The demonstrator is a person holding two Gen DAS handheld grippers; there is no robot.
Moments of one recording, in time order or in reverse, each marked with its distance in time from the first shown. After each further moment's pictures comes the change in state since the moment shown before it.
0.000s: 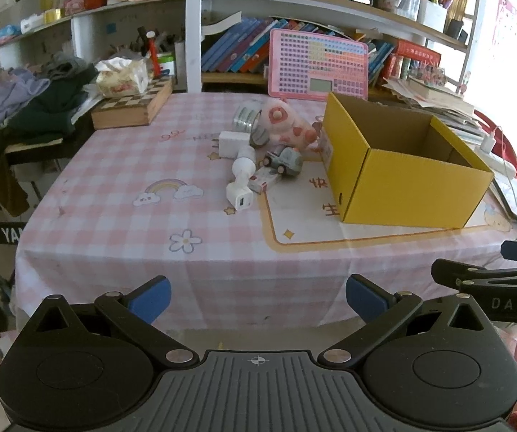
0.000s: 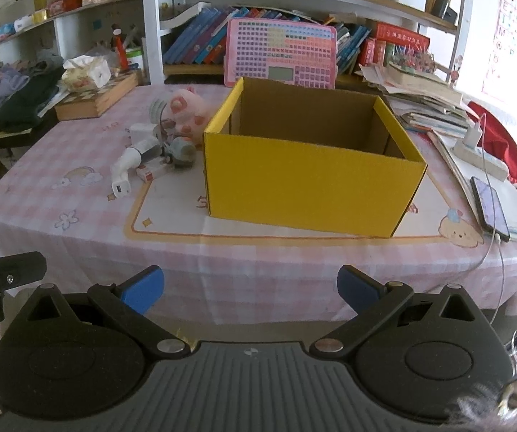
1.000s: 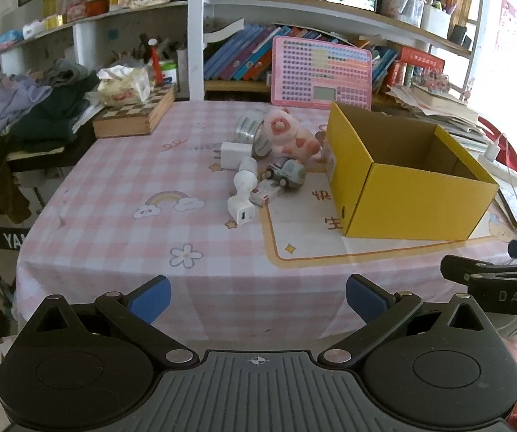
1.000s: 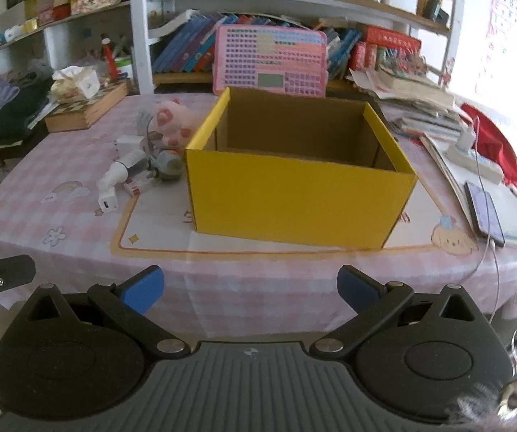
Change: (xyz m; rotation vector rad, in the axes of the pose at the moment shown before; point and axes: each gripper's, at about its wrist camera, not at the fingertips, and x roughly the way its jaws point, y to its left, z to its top) left arm 0.002 -0.003 0.009 -0.004 -0.021 0.014; right arm 0.003 -0.008 0.013 -0.009 -0.045 -0.024
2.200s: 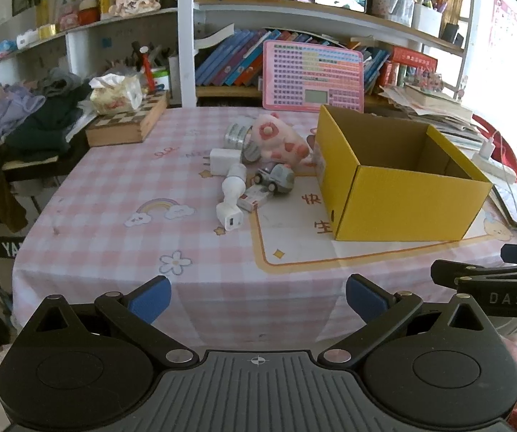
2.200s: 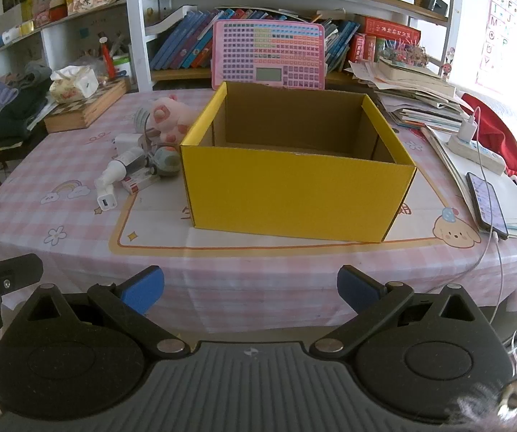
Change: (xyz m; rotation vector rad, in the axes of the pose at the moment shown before) left arm -0.001 -0.014 0.003 0.021 -0.010 -0.004; right arm 0.004 -0.009 -0.002 0.041 0.035 0.016
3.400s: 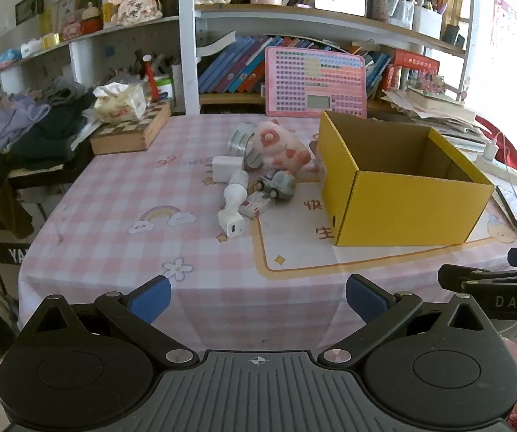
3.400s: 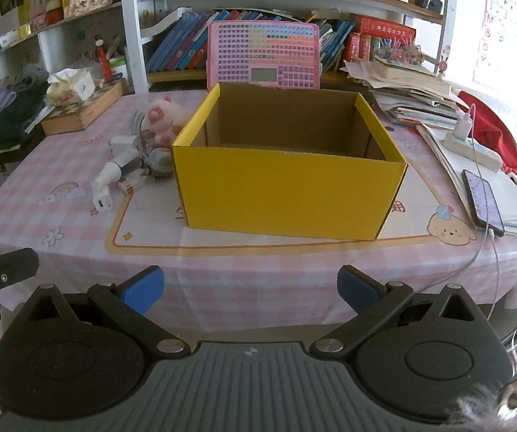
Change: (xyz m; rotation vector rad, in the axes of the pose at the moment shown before) left arm -0.001 -0.008 -0.001 0.004 -0.017 0.028; right arm -0.003 -0.009 -0.001 0.015 -0.001 -0.002
